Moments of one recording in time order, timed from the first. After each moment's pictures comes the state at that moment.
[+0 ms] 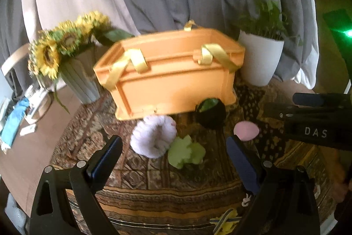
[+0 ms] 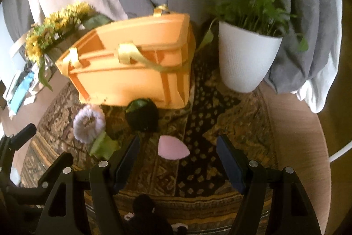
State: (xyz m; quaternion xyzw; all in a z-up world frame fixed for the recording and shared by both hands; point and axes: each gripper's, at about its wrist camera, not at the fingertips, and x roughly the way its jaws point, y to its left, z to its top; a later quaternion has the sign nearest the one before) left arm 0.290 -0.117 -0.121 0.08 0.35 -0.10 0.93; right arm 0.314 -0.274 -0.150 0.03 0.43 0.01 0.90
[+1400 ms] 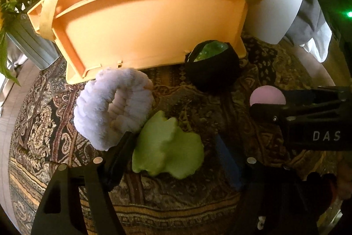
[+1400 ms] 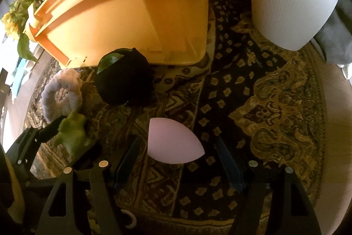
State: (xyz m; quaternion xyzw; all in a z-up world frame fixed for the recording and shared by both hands) left arm 0.360 -0.139 -0.217 0.08 0.47 -0.14 0.87; right arm 0.388 -0.270 -0.241 0.06 0.55 0.07 0.83
